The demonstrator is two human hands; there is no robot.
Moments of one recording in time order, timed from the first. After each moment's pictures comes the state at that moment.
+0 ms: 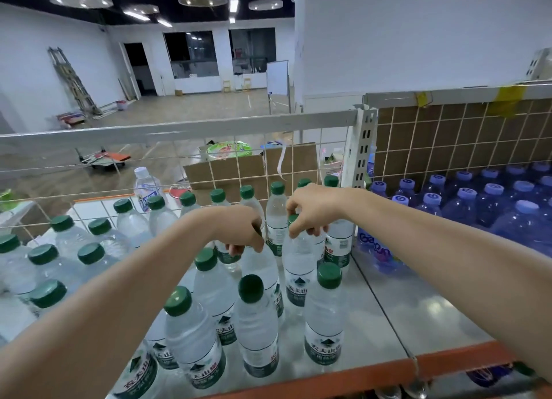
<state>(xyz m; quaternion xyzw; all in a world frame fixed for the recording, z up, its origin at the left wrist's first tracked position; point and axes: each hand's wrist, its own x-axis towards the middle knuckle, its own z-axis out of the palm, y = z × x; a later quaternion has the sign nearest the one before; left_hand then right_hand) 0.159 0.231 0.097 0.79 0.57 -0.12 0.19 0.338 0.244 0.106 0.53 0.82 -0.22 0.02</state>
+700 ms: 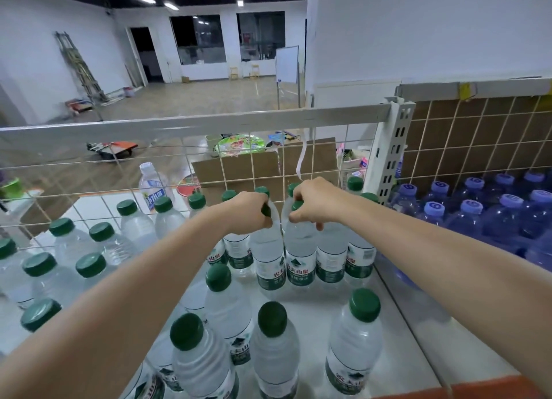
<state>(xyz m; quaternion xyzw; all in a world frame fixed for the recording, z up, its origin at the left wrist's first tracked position) 0.143 0.299 0.076 0.78 0.61 -0.01 0.15 0.309 0.307 0.079 0.59 0.79 -0.17 -0.06</state>
